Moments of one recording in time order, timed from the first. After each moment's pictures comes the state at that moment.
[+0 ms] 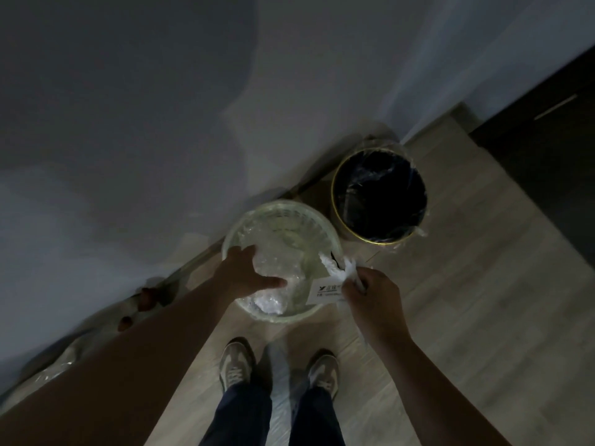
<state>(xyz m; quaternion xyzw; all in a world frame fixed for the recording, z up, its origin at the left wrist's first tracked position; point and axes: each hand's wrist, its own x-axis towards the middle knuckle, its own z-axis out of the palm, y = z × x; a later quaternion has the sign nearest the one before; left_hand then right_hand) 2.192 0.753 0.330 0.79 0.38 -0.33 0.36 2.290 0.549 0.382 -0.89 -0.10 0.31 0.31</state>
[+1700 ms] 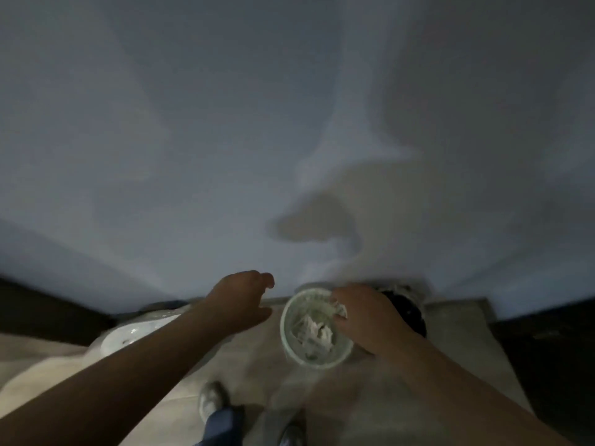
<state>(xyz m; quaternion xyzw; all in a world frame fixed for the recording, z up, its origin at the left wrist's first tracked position) 2.052 0.700 0.754 0.87 0.43 -0.11 0.20 2.265 0.604 0.746 -0.71 -0.67 0.22 -0.01</state>
